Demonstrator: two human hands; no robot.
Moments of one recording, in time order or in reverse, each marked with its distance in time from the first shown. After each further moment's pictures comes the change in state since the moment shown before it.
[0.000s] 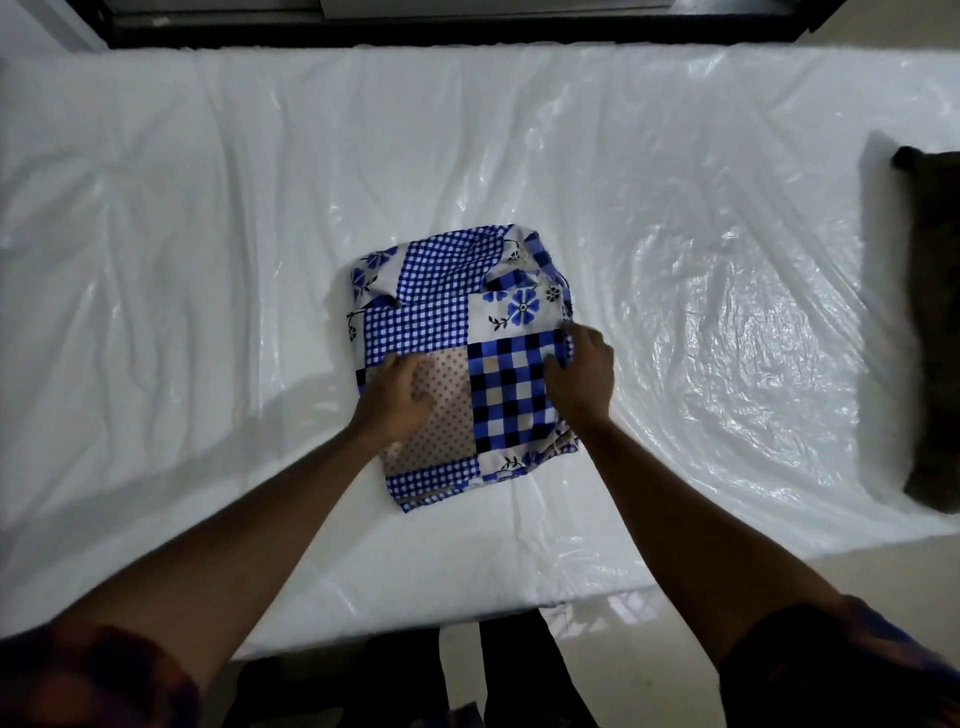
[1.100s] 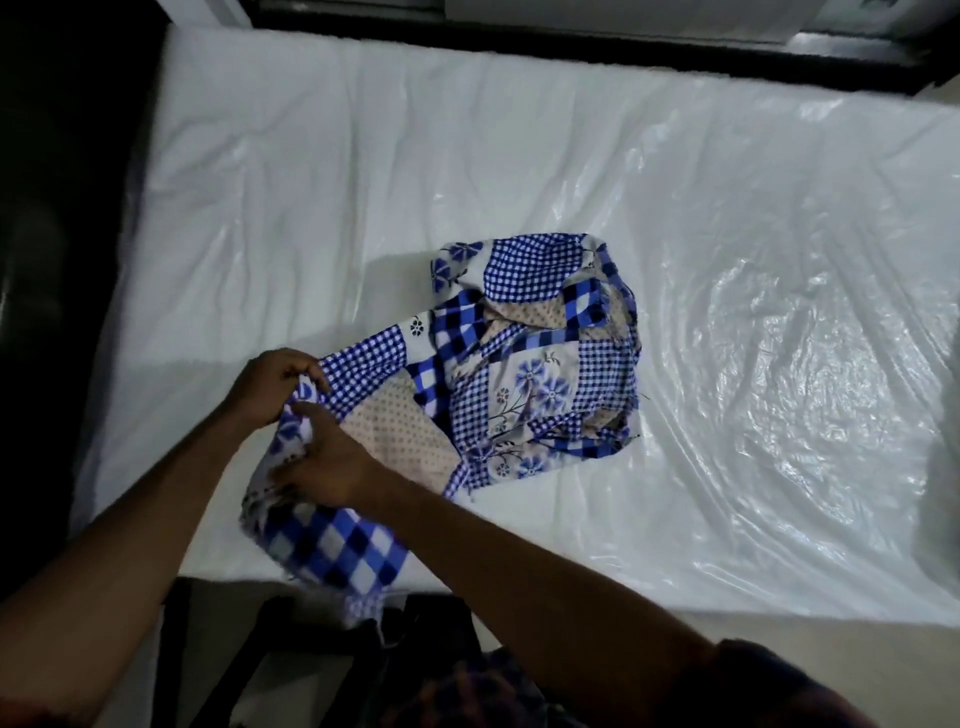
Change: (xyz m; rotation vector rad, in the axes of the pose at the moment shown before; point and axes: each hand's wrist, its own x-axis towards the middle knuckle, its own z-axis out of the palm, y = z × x) left_hand -0.103 -0.127 -0.154 -0.150 0.142 -0.207; right_hand -0.224 -0.216 0.102 0.399 -1.187 -0.237
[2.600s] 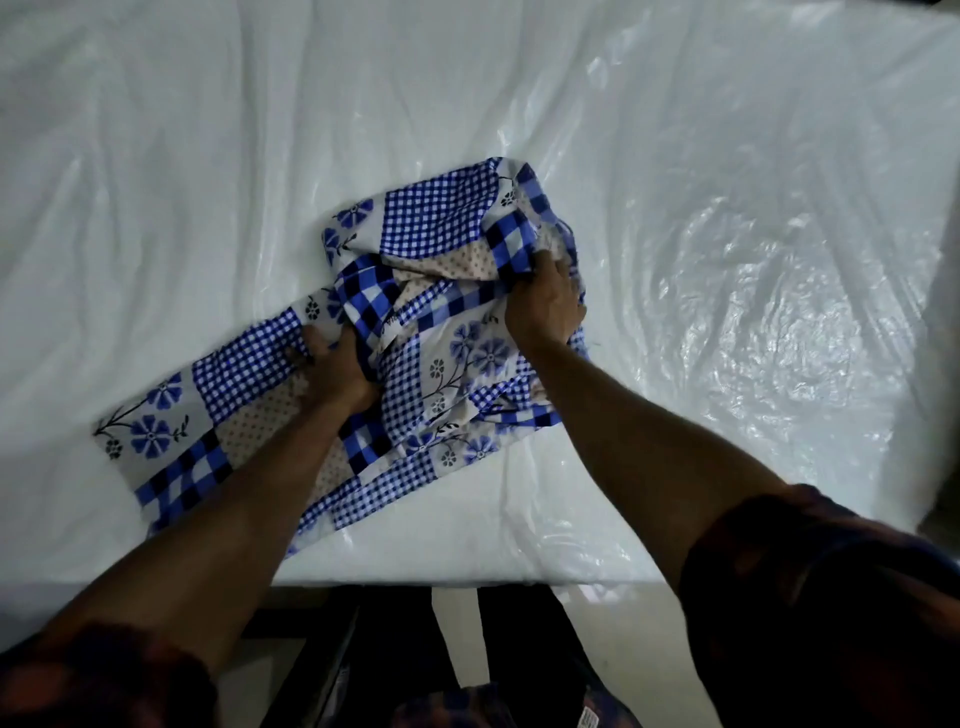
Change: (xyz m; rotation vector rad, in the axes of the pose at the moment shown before) left_hand 0.061 0.019 0.204 0.255 -0.066 -0.396; right_hand 0.002 0.125 -0.278 -0.532 1.122 0.258
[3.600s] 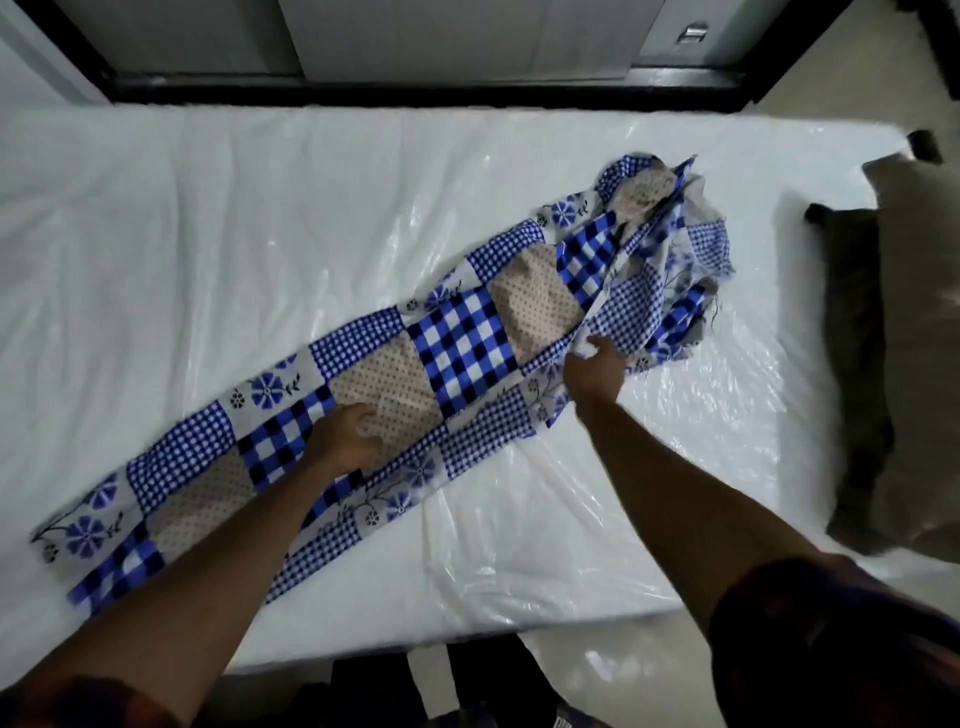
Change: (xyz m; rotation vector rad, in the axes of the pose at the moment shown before) left_hand -0.077 0.117 0.005 -0.013 -0.098 0.299; right_hand 0.048 0.168 -0.141 0.424 0.093 0.396
